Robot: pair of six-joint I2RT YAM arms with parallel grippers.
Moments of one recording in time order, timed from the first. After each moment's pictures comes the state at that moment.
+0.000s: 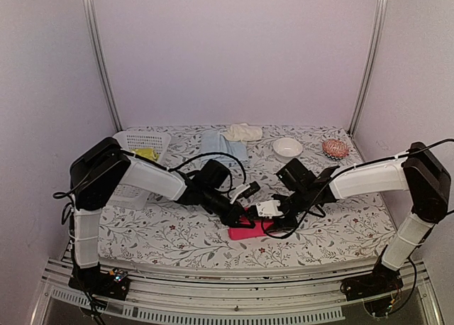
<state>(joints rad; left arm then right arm) -0.87 2.09 1.19 0.04 0.72 -0.11 0.82 1.68 0.92 -0.31 -0.35 -0.90</state>
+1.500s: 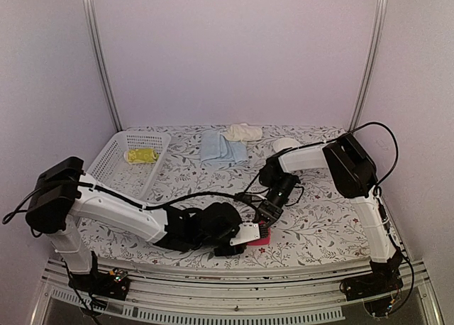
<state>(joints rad) -1.29 1.75 0.94 0.04 -0.29 0.40 0.68 2.40 1.69 -1.33 -1.02 -0.84</state>
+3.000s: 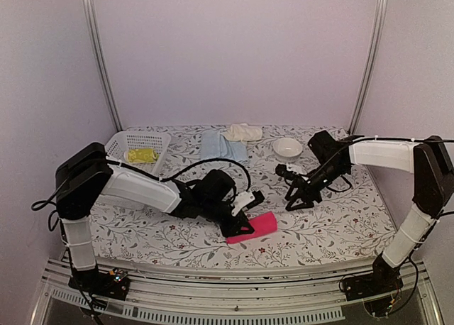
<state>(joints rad) -1.04 1.94 1.08 0.05 0.27 0.05 0.43 1.69 1.15 -0.79 -0.73 -0.80</state>
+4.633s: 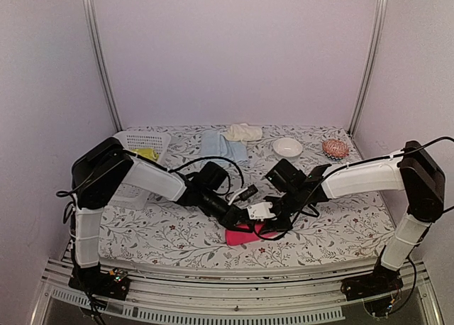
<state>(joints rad) -0.86 2.12 1.19 0.03 0.85 -0.21 0.89 1.72 1.00 -0.39 -0.31 -0.88</state>
